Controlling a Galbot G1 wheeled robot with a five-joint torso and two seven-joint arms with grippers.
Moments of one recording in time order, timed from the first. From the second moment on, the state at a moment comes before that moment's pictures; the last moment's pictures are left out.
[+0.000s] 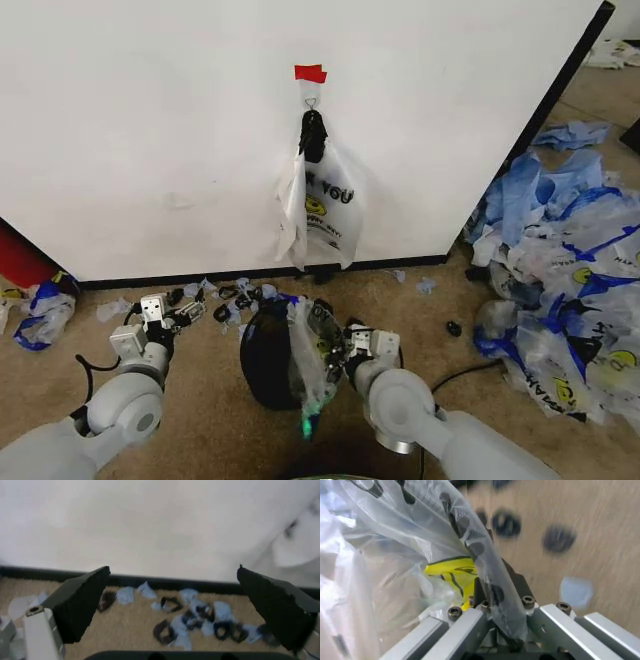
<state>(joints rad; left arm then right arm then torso) 1.21 -0.53 -0.13 -2.02 -1.02 -0.12 -0.67 -0.92 0.96 -0.29 2.05 1.23 -0.25 0.81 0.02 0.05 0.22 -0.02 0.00</state>
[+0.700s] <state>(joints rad) 1.15 -0.45 -0.21 -2.42 -1.61 -0.16 -0.33 -1.07 0.80 -0.05 1.90 0.57 0.34 0.05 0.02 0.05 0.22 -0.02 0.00</state>
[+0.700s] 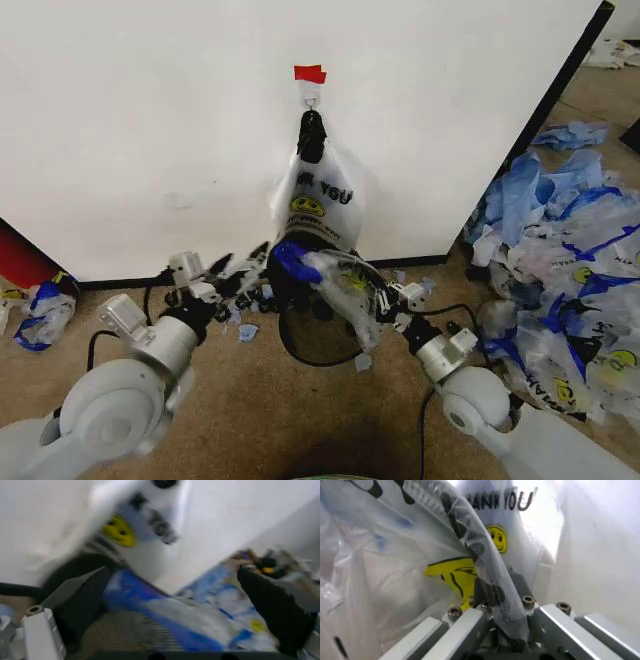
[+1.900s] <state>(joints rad) 1.10 -0.39 -0.19 -2.22 -1.83 0.03 0.04 -1.04 0.82 -0.08 1.88 0.63 0.36 0.01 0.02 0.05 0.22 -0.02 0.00</state>
